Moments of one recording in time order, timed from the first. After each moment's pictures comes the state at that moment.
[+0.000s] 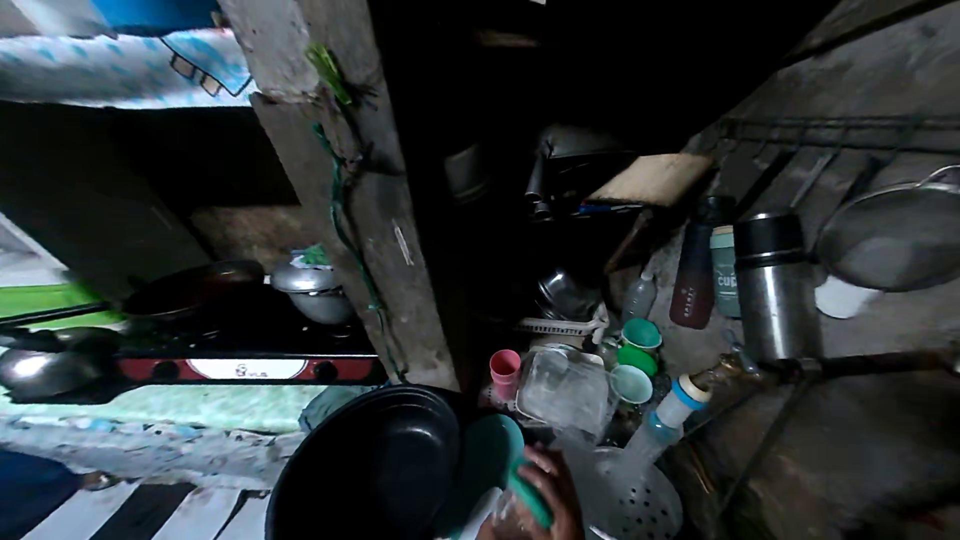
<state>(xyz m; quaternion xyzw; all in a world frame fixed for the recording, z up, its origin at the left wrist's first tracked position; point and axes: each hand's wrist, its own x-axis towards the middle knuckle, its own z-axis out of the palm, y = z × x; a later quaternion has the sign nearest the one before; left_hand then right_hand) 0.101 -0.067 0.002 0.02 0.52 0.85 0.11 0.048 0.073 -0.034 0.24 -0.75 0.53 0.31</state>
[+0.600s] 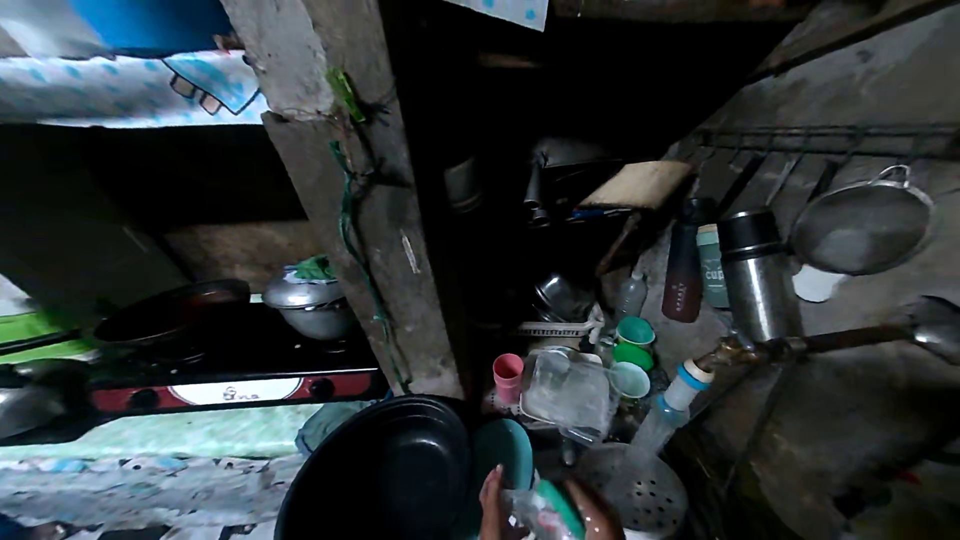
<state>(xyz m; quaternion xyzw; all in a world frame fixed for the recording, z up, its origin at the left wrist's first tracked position) 0.051 -0.069 -0.044 -0.25 0.51 0.82 0.07 0.117 0.074 0.061 0.08 -0.86 0.47 0.18</state>
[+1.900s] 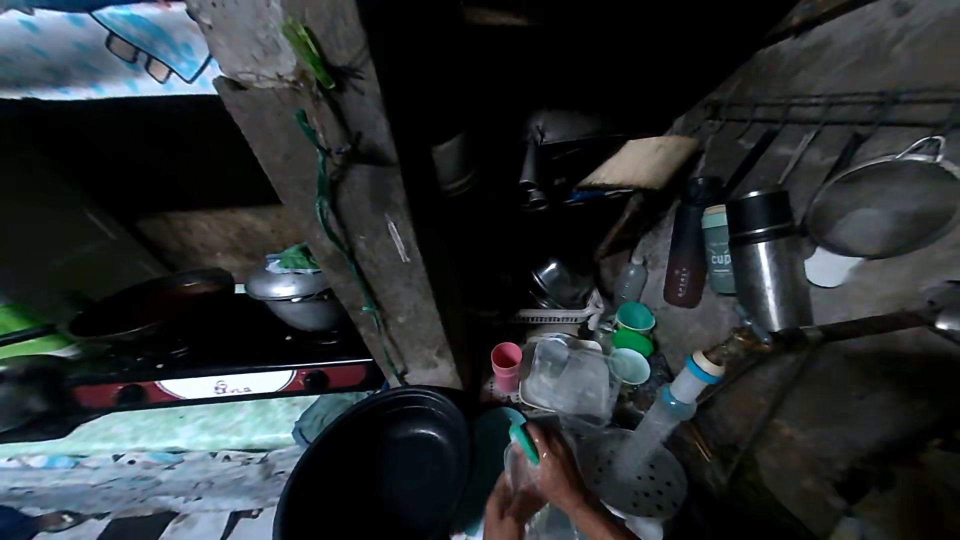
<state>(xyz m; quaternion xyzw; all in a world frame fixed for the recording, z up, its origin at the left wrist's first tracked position) 0.072 -0.069 -0.020 -0.09 0.61 0.79 0.04 0.005 0.046 -0.024 0.12 -0.90 0.36 0.22</state>
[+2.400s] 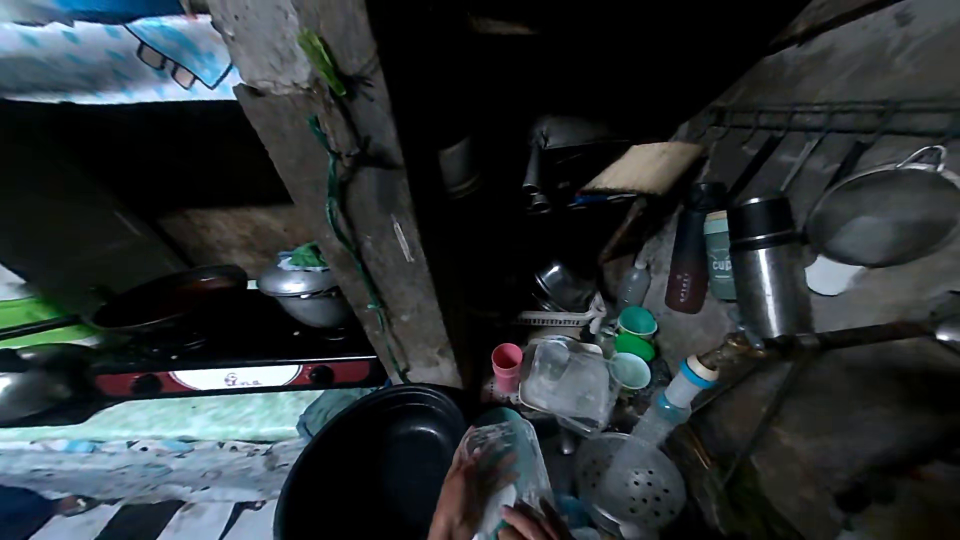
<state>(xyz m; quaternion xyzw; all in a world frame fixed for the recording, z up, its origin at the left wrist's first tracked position) 0.024 -0.118 -0.010 -0.12 0.44 0.89 0.07 0.112 0.069 -0.038 0.36 -0.87 0.31 0.08</state>
